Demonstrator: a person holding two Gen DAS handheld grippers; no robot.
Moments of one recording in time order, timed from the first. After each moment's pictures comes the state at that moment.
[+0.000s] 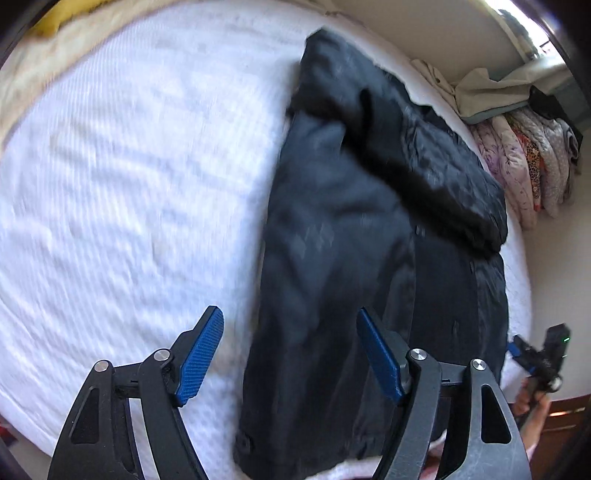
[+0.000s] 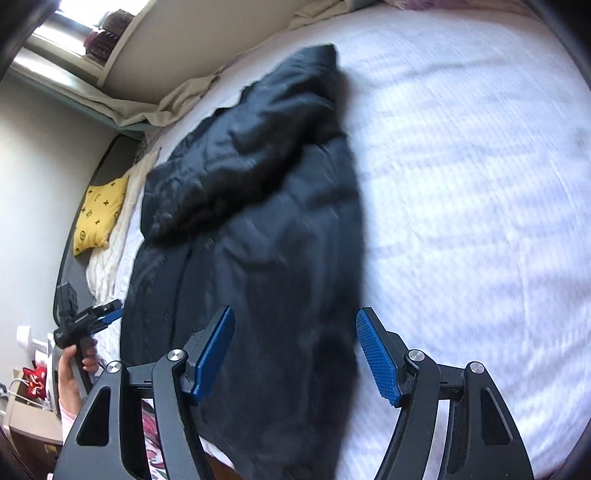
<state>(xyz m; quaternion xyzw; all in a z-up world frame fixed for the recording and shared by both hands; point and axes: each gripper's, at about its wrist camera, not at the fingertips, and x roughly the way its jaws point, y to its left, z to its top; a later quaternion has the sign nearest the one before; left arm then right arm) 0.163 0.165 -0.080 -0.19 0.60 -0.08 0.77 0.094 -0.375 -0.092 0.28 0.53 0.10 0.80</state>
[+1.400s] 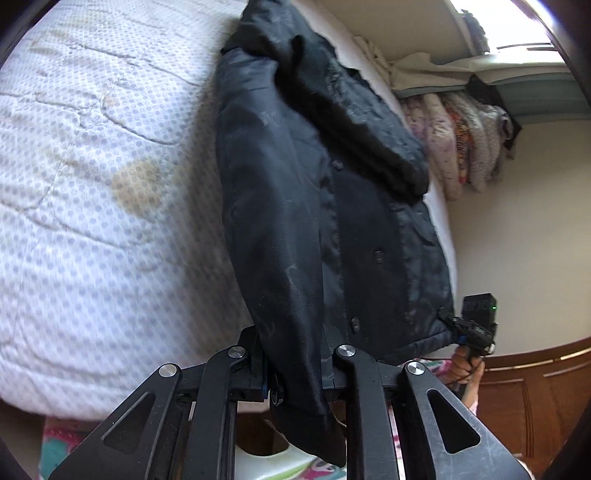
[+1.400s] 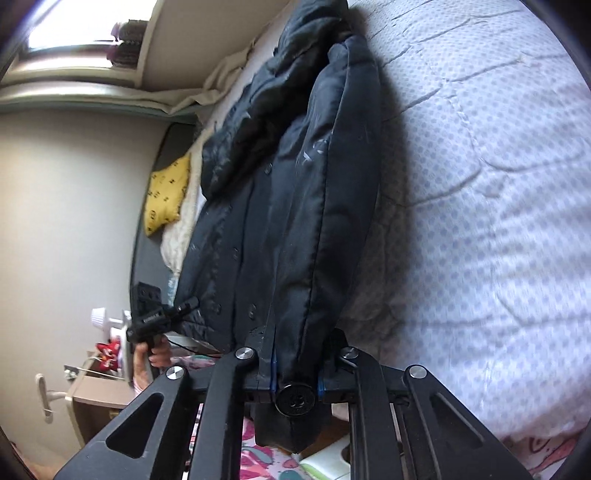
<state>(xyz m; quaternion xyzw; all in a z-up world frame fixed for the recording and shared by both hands) 0.073 0.155 -0.074 -0.28 0.59 -0.23 0.72 0.031 -0.352 -0.112 0.40 0.52 0.24 0.72</state>
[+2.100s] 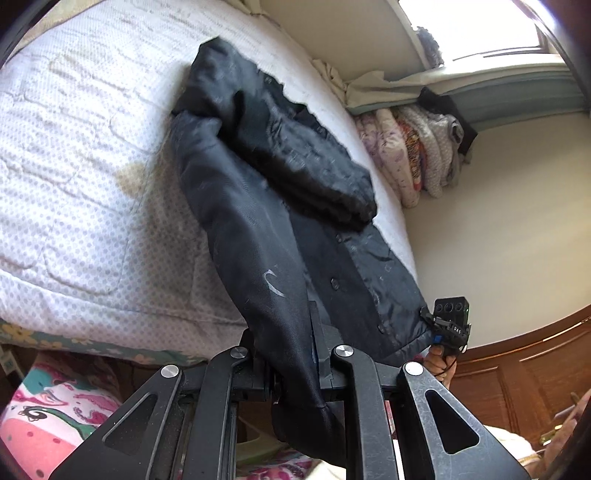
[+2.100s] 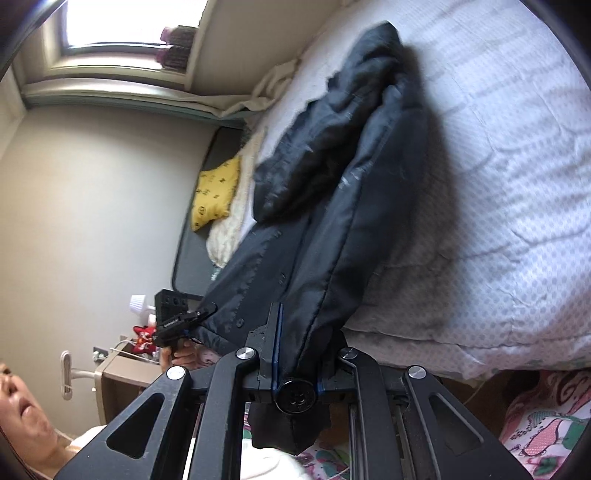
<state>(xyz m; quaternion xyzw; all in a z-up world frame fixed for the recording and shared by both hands) 0.032 0.168 -0.013 -0.31 0.53 -0.27 0.74 -0.009 -0.355 -0.064 0.42 0.45 0.31 0.72</state>
